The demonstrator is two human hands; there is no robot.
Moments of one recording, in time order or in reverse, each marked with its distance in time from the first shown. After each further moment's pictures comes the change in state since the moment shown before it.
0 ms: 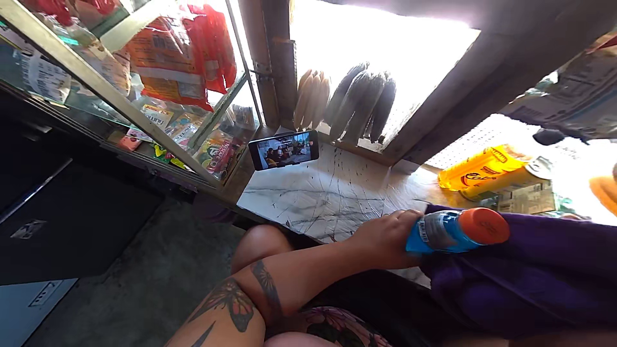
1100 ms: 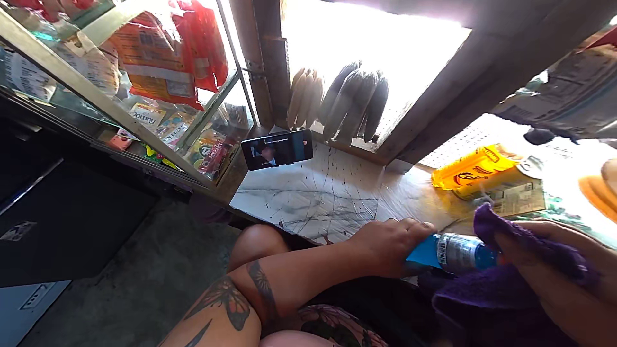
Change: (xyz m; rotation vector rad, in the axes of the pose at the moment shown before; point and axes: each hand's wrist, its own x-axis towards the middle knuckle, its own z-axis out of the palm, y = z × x) left_hand 0.004 0.004 0.009 0.174 -0.062 0.173; right_hand 0.065 0.015 -0.031 -0.535 -0.812 -0.328
